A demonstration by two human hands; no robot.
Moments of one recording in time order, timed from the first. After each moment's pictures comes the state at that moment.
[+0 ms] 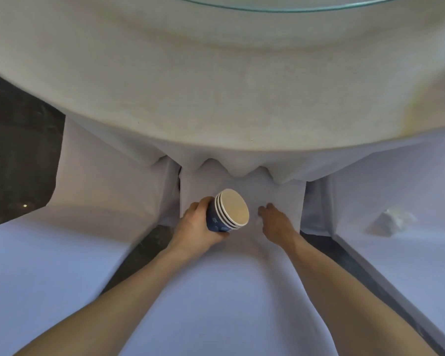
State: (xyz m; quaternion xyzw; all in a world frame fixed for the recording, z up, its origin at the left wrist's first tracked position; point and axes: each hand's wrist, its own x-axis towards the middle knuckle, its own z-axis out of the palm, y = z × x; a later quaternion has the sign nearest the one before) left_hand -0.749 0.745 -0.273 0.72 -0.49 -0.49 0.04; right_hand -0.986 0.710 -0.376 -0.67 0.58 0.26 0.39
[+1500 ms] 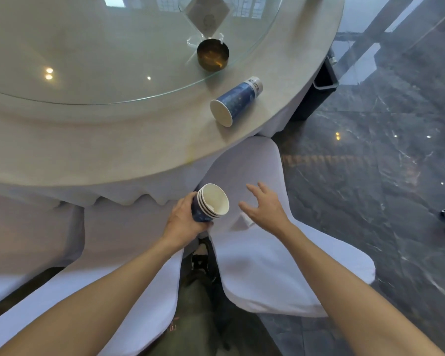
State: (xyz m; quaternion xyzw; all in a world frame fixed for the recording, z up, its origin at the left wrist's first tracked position) left_hand -1.076 0.706 -0.117 0.67 -0.56 -0.47 0.12; right_hand -1.323 0.687 -0.115 -0.58 0.72 -0.01 0.38
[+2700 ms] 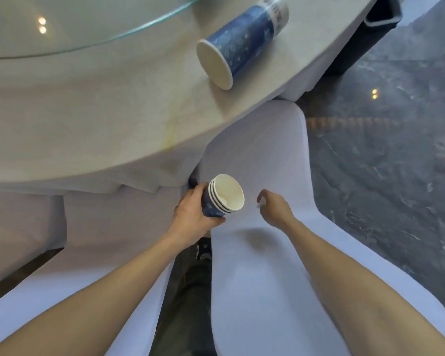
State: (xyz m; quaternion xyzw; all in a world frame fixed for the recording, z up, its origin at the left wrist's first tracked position) left_hand -1.124 0.670 -0.230 0.68 -0.53 -0.50 0.07; right_hand -1.370 0.659 -0.318 -0.51 0.72 0.10 0.45
